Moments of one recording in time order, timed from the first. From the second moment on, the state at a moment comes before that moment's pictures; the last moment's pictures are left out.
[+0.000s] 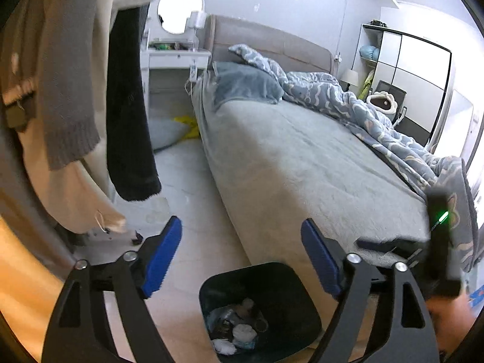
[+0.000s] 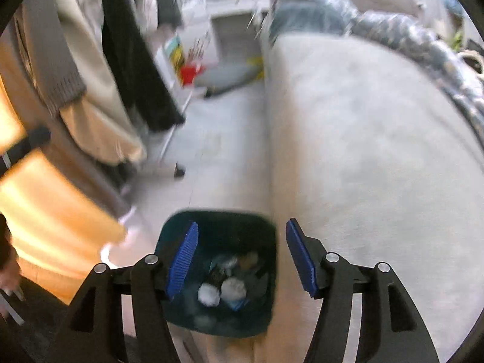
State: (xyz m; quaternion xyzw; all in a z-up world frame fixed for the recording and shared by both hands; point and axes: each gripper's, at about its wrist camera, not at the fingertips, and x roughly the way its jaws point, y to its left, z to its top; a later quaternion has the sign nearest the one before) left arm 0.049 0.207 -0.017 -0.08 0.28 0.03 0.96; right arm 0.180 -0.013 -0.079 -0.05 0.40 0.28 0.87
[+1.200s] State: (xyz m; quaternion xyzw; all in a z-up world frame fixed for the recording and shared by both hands) left arm -0.050 0.124 0.020 -0.04 0.23 0.07 0.97; right arm 0.031 -0.227 0.021 -0.03 0.23 0.19 0.95
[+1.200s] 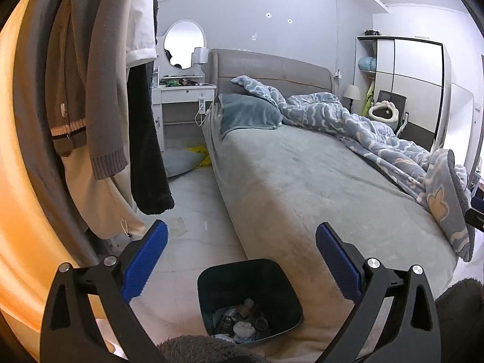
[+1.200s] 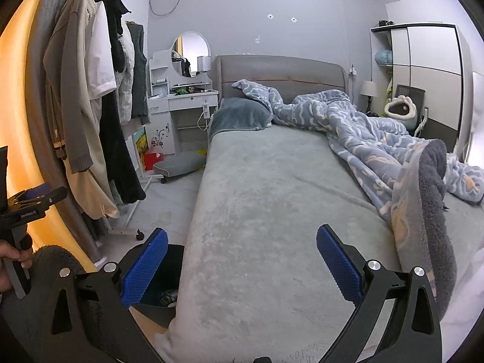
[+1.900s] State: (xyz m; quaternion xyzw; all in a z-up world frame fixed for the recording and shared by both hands) left arm -0.047 0.128 0.017 -0.04 0.23 0.07 0.97; right arm 0.028 -0.219 0.020 -0.06 0.23 0.21 0.95
